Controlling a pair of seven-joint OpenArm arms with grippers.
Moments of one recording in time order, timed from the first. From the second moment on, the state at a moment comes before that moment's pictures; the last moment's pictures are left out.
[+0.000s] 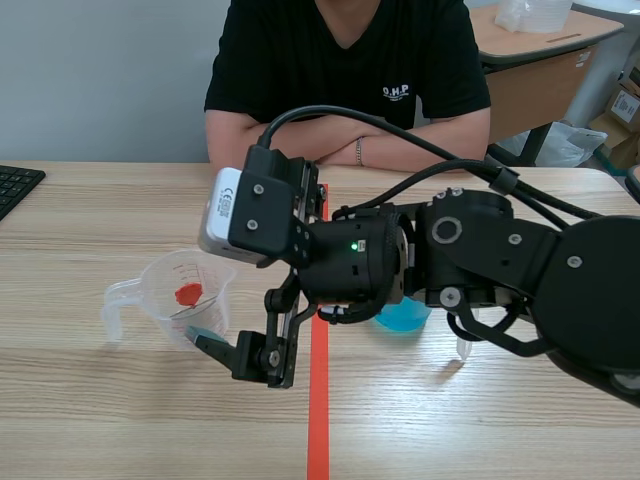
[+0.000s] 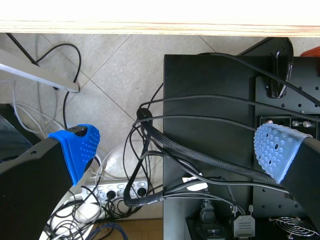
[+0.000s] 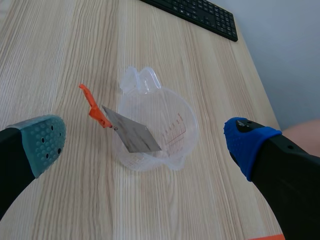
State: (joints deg) left arm 62.3 -21.5 -7.5 85.2 -21.6 -10.0 -11.0; right arm 21.7 25.3 -57.0 85.1 -3.8 26.2 12.2
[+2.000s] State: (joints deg) left arm 62.3 -21.5 -7.5 85.2 -15.9 -12.0 -9.7; right arm 23.8 23.2 -59.5 81.8 -3.8 20.1 20.5
